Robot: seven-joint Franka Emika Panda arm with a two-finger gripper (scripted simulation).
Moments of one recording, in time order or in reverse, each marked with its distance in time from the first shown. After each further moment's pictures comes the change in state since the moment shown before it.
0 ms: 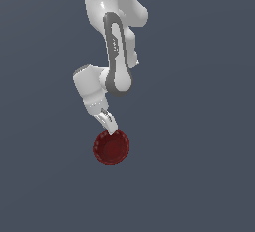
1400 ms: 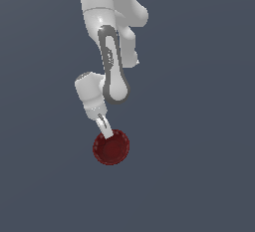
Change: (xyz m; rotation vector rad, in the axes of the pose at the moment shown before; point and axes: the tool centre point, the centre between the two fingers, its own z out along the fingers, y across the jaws) arm 0.011 0.020 0.028 0.016 0.039 0.121
